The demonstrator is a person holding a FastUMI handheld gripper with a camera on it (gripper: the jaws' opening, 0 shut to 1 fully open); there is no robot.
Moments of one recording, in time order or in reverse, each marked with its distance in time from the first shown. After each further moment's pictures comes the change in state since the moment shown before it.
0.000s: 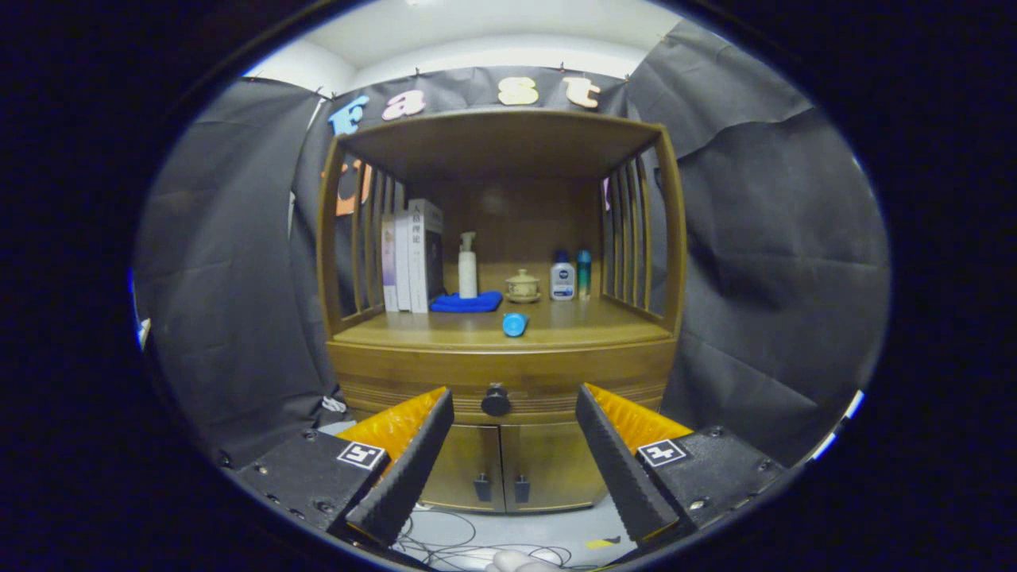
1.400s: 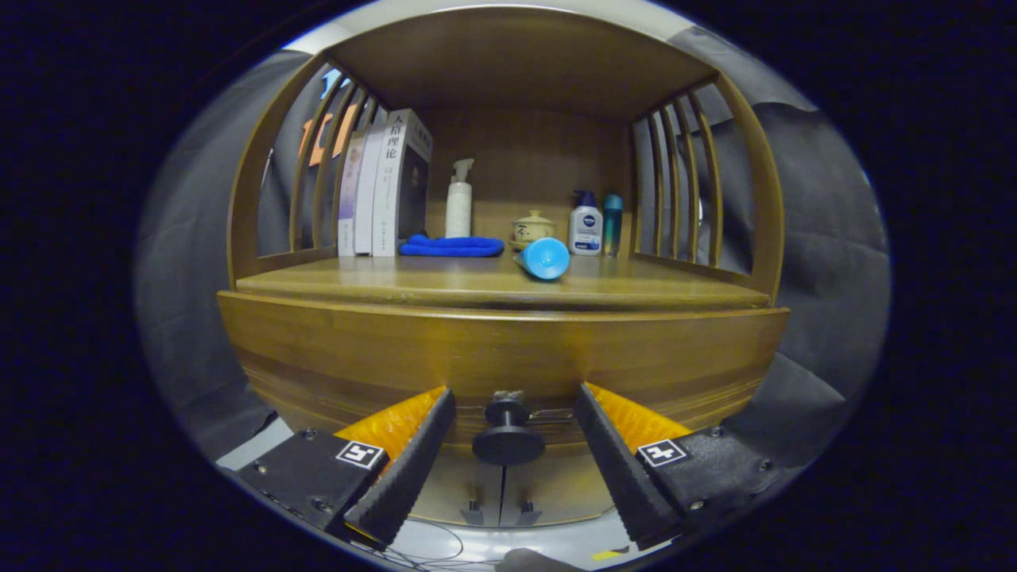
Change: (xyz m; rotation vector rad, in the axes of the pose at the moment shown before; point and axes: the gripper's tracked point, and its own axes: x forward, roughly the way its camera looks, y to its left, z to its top) arm 0.214 0.009 -0.091 -0.044 0.124 -0.074
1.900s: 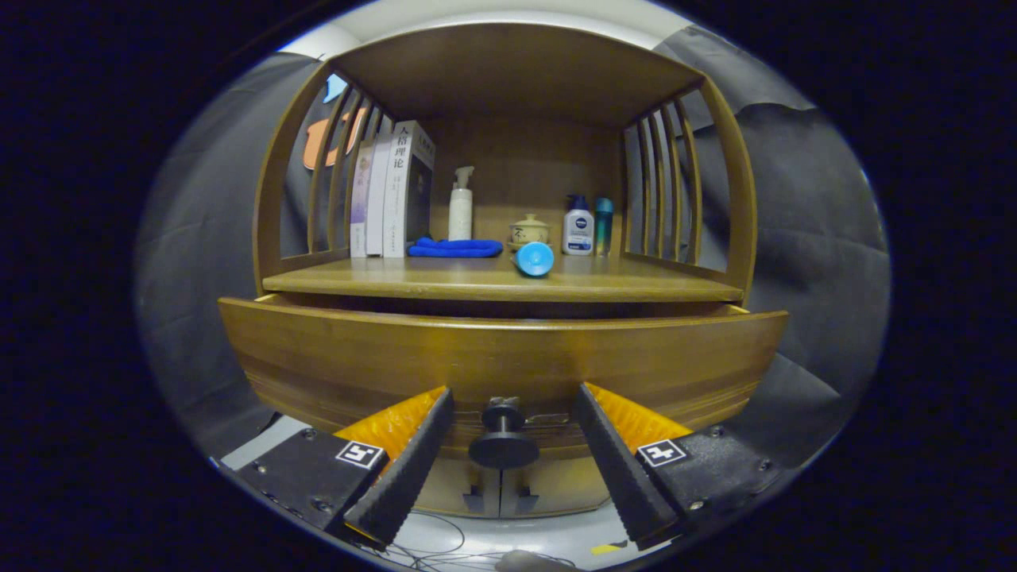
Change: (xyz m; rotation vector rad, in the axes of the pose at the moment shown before) arm -0.040 -0.004 -0.003 0.029 0.003 0.009
